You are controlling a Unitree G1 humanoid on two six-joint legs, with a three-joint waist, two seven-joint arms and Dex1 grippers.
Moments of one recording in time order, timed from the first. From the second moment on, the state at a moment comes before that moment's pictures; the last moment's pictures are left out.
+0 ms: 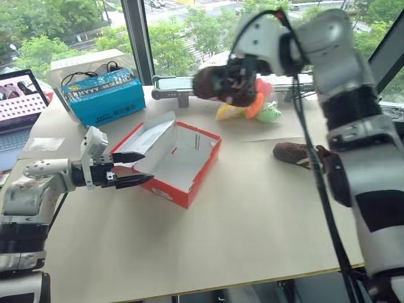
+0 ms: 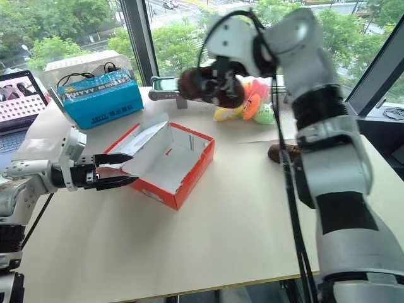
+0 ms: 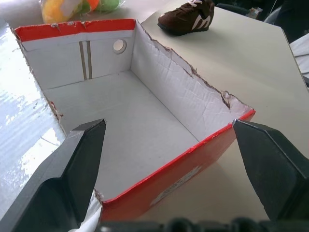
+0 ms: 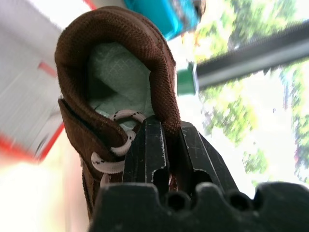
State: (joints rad) left arm -0.45 0.84 0.14 0.07 -0.57 0.56 -1.25; right arm -1.49 -0.60 0.25 0.74 -0.26 -0.01 1.23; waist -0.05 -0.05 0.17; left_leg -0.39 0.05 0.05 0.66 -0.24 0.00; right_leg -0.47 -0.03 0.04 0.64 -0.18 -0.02
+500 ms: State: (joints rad) left arm -0.46 0.81 0.13 0.08 -0.55 0.55 -1.25; right arm -0.84 -0.94 0.22 0.17 -0.28 0.65 1.23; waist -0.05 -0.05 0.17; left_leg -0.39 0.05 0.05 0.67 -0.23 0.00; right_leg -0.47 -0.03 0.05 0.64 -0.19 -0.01
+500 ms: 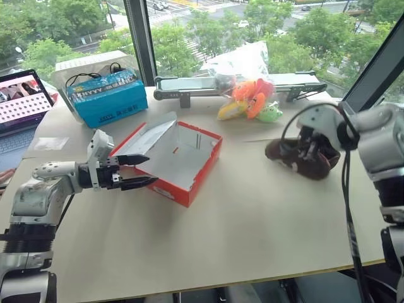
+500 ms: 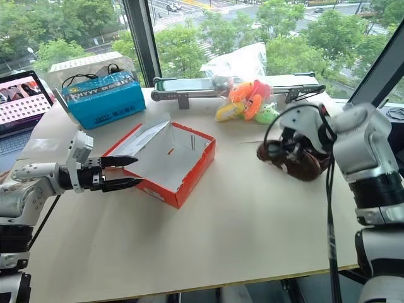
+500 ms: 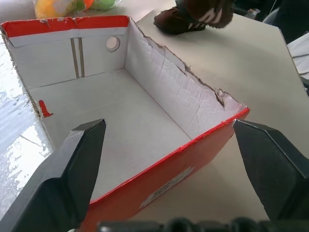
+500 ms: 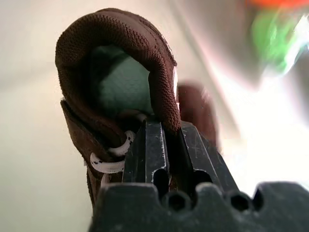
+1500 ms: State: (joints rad) left arm -0.45 0.80 0.13 0.04 -0.55 0.57 -1.26; right arm -1.05 -0.79 0.35 0.87 -0.38 0.25 1.00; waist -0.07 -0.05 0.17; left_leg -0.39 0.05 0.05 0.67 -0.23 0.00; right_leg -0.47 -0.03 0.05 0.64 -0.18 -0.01
